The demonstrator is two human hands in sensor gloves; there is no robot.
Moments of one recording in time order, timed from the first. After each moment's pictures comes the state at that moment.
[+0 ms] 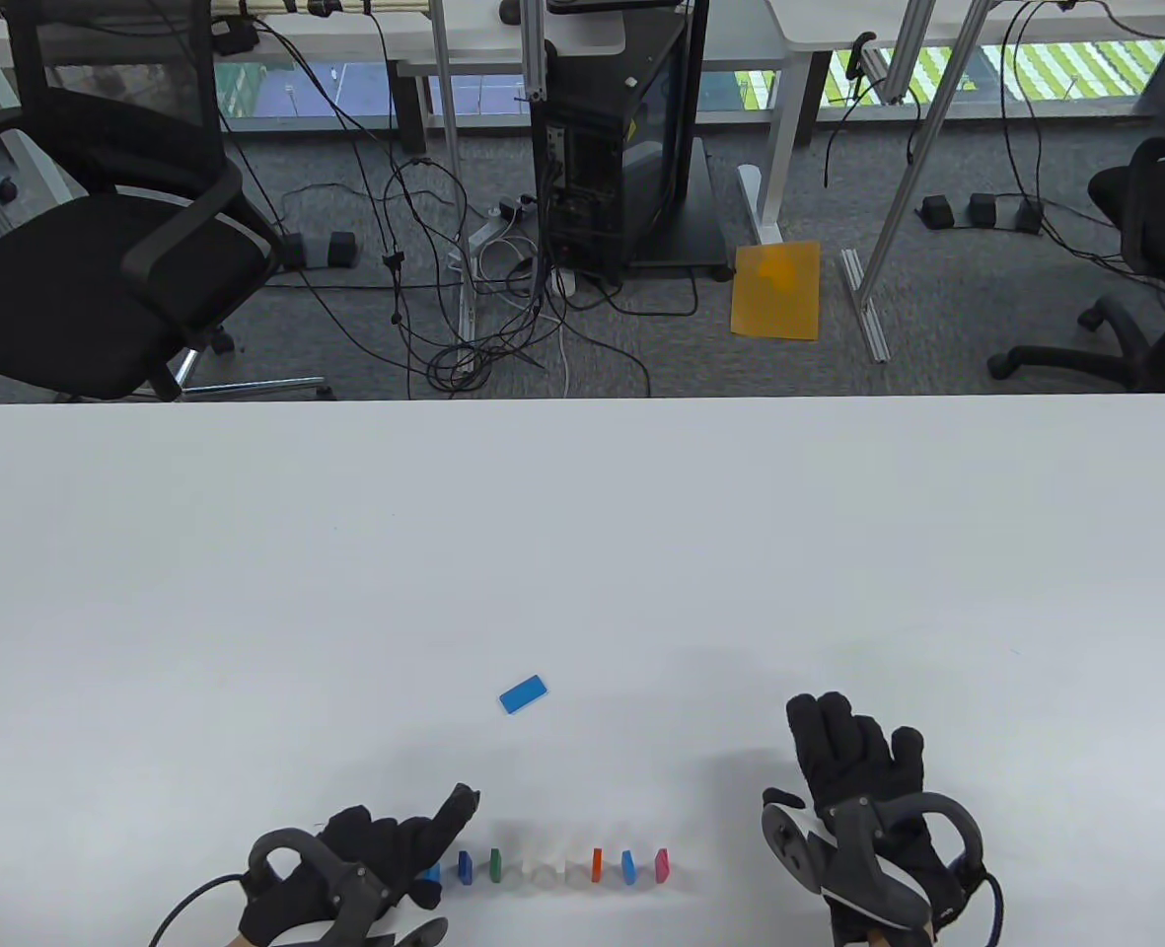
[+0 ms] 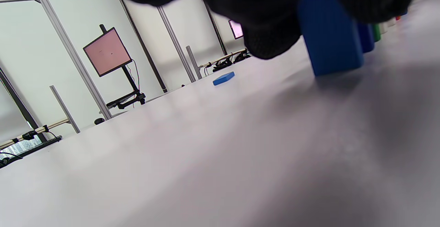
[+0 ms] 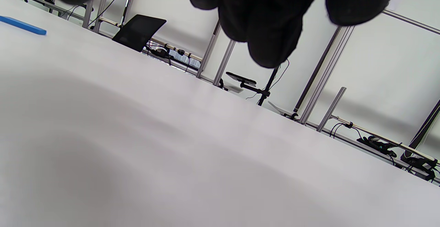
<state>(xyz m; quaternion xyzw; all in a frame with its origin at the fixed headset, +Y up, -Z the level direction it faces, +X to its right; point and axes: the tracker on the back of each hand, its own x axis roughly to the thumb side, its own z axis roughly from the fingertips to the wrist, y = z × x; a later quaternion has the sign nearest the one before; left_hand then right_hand) -0.189 -0.759 -0.158 0.10 -0.32 -0.18 0.92 0.190 -0.744 -0.200 -0.11 0.07 -0.98 0.17</state>
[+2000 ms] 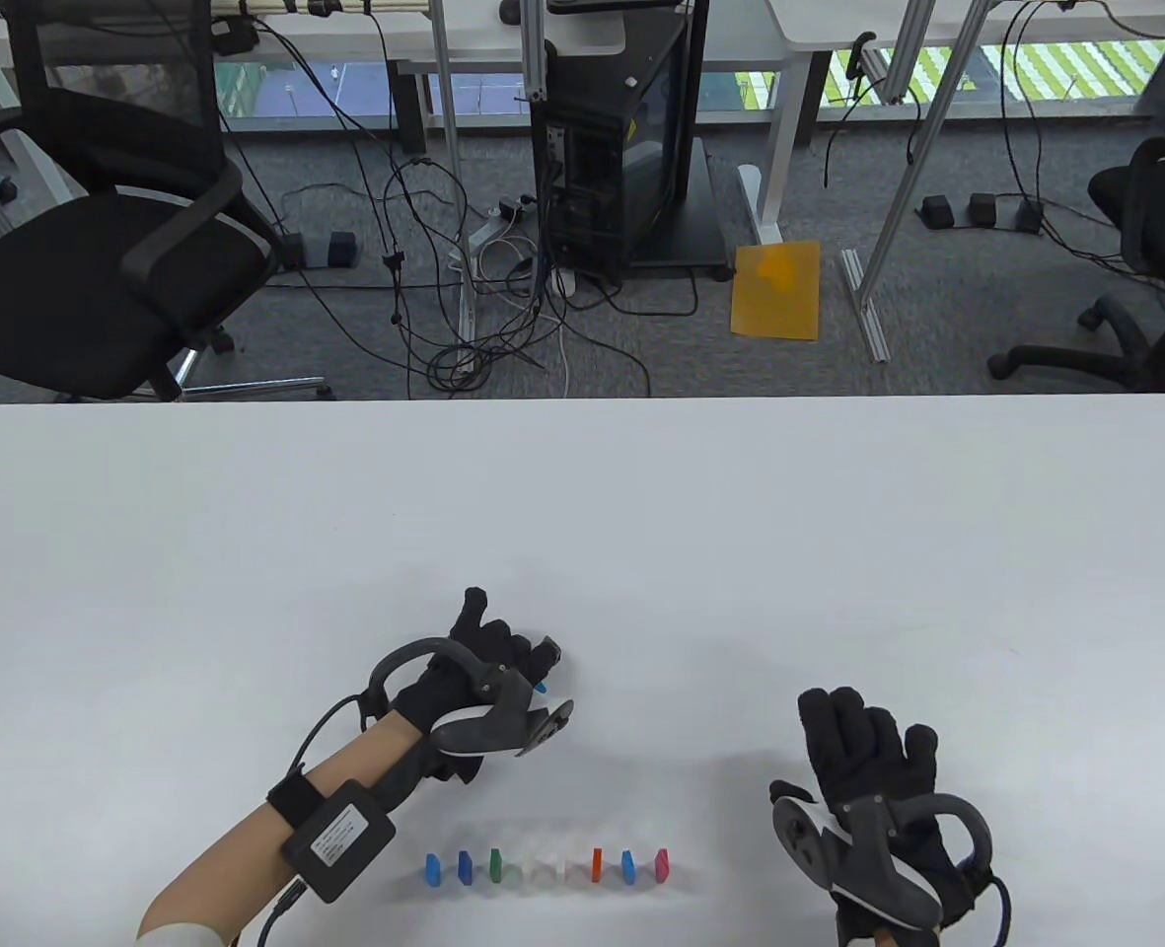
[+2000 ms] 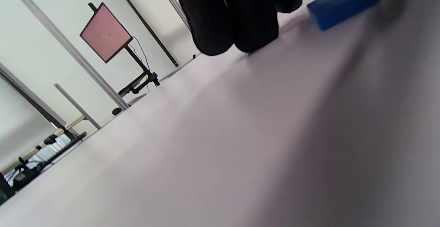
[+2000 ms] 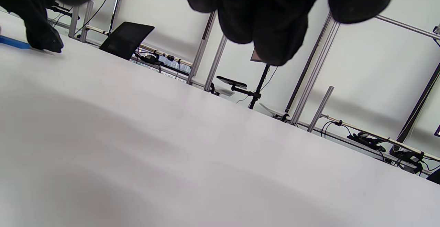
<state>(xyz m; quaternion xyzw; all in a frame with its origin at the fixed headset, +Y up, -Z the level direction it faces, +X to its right) -0.101 -0.774 -0.318 0.07 -0.28 -0.30 0.91 0.199 -0.743 -0.201 -0.09 0.08 -0.98 0.16</state>
